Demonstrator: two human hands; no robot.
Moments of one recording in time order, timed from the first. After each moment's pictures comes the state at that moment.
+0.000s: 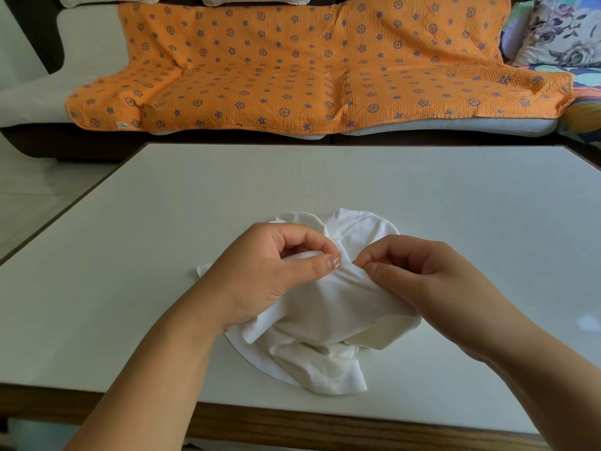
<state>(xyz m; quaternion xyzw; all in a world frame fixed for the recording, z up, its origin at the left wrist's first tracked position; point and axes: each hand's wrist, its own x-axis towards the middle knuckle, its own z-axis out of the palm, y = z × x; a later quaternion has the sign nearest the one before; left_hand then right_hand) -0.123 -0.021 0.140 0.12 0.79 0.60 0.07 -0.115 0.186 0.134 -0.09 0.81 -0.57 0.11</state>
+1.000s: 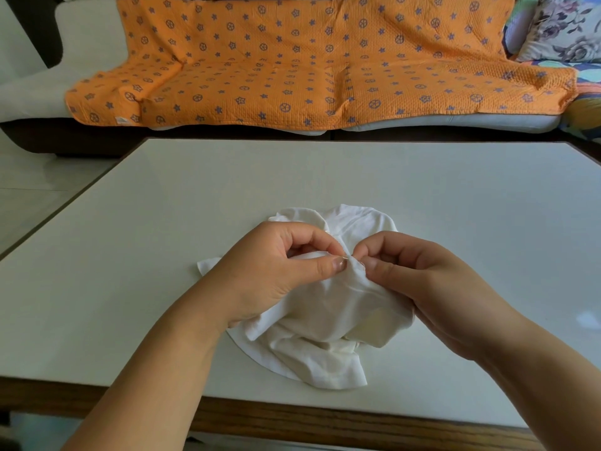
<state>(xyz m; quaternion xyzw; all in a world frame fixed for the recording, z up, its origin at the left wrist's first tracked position) -0.123 -0.017 0.140 0.12 0.79 0.60 0.09 -0.121 0.187 0.120 -0.11 0.71 -0.67 0.17</state>
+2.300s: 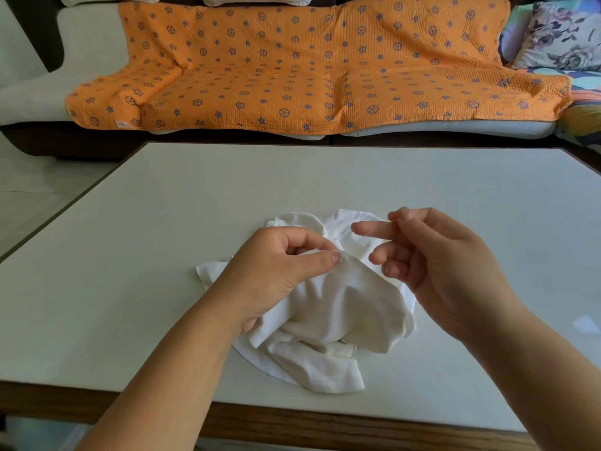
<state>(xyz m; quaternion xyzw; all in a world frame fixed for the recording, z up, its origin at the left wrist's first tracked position) -0.129 -0.008 0.130 0.01 0.77 0.63 0.08 -0.129 0.179 0.138 0.00 0.61 -0.79 0.03</state>
